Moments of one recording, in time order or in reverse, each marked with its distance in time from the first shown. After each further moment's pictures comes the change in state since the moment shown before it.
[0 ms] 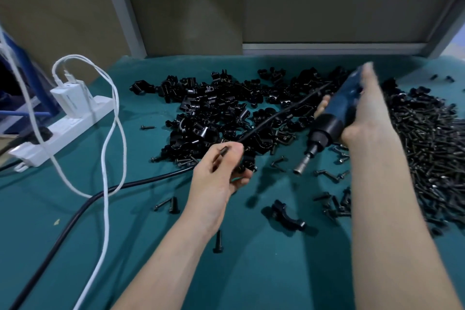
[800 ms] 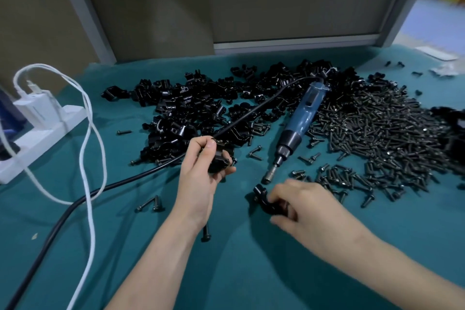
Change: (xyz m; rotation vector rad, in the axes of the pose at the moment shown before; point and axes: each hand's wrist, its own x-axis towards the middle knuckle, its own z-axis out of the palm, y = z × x) left_hand -0.001 -0.007 0.003 0.024 -0.088 0.104; right_hand -0.138 0.058 -0.069 -1.834 -0.624 -0.486
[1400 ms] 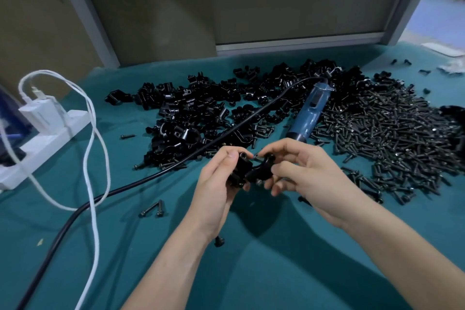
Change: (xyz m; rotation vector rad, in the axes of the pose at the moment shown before) left_hand -0.009 0.003 0.011 0.041 -0.196 -0.078; right_hand 0.034 -0.006 -0.023 1.267 0.124 0.135
